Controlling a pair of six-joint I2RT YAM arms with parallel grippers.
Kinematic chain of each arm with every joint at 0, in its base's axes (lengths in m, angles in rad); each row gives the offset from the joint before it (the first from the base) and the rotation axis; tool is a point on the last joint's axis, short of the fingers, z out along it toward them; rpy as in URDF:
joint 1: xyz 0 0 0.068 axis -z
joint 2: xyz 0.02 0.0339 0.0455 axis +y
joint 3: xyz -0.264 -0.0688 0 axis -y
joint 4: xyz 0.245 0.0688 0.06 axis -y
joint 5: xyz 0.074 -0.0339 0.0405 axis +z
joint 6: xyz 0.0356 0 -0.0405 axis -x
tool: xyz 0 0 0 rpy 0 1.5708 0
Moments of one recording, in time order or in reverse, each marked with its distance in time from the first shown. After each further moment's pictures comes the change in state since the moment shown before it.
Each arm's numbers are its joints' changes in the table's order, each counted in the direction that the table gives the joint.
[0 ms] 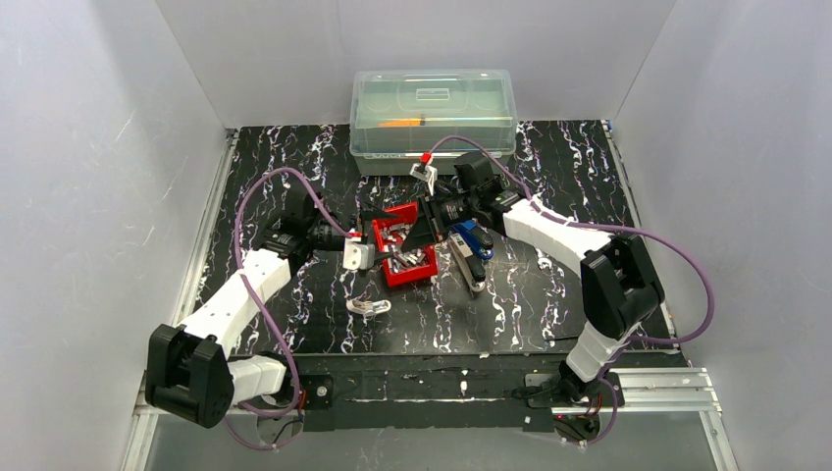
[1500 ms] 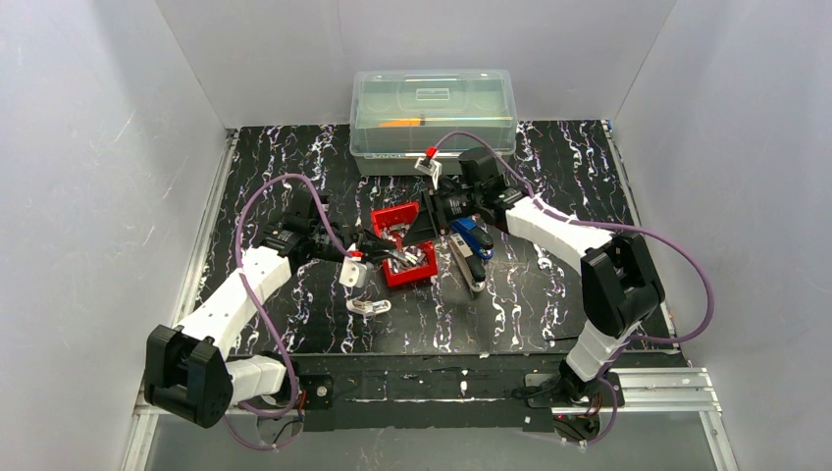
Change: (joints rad) left arm 0.026 0.005 0.054 -0.332 -0.009 -0.328; right arm 0.018 0.010 0.010 0.048 0.027 -0.042
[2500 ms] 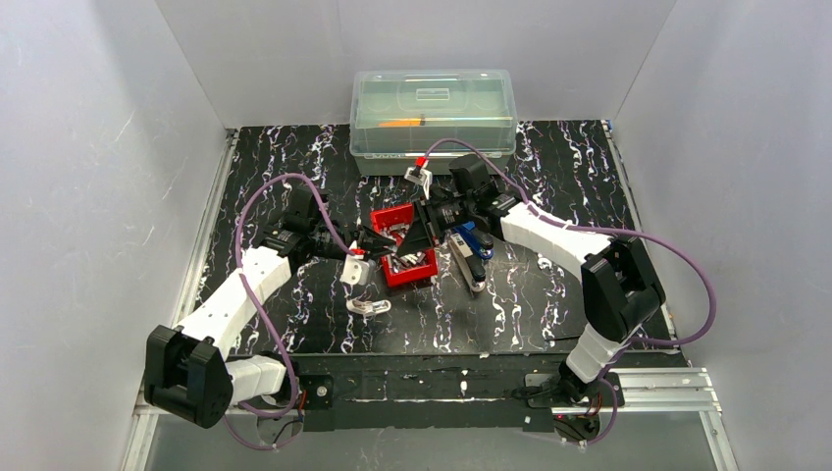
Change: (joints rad) left arm 0.000 0.000 0.000 0.039 0.040 0.023; right arm -0.057 -0.023 -0.020 -0.022 -0.017 0.015
